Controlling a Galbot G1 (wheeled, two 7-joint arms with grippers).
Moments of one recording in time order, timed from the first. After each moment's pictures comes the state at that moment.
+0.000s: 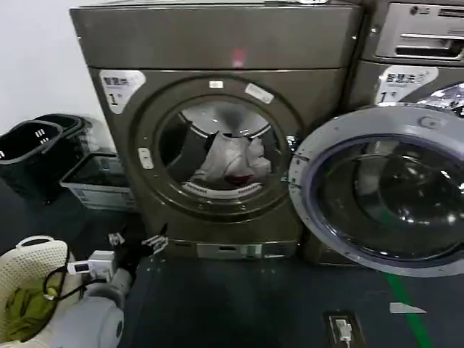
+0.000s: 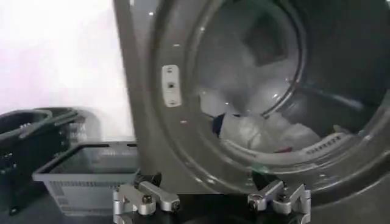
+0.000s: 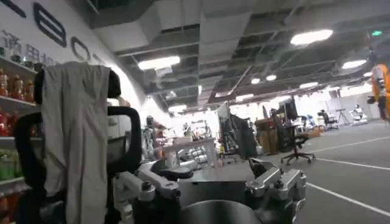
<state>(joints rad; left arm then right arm) 1.25 -1.44 -0.60 -2.25 -0.05 0.74 0.03 -1.70 1.16 2.41 1.60 0.75 -0.29 0.10</state>
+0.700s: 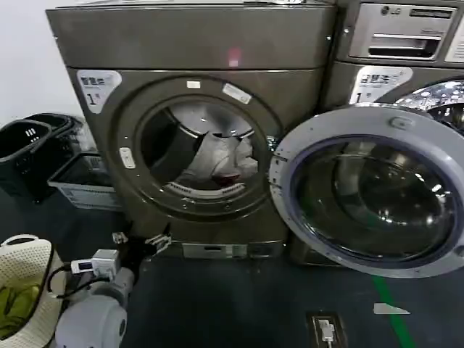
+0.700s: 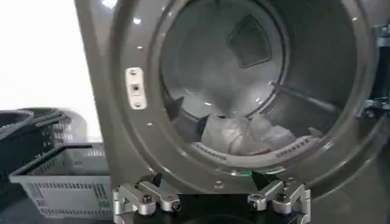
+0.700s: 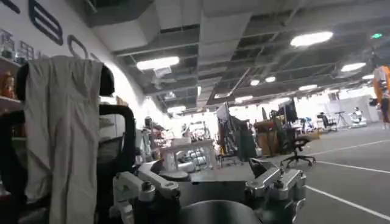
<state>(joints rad) 1.26 -1.44 -0.59 -2.27 -0.05 0.74 0.04 -1.71 1.17 2.42 1.57 0.76 -0.22 0.12</state>
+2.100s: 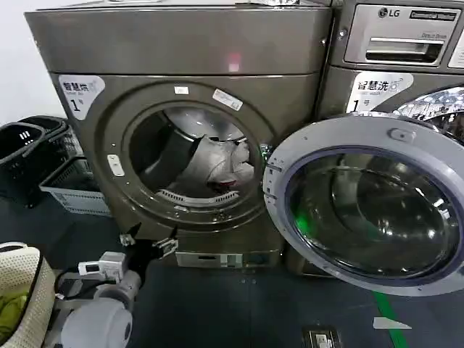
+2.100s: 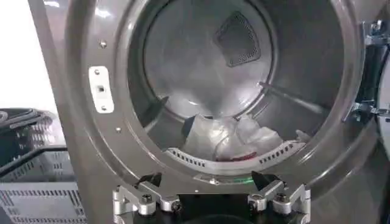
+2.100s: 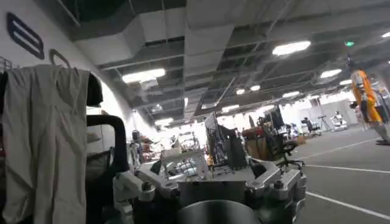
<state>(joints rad) 1.25 -1.45 -0.56 -2.25 -0.04 0.74 0.05 -1.72 1.17 2.46 1.53 0.76 -0.19 0.13</state>
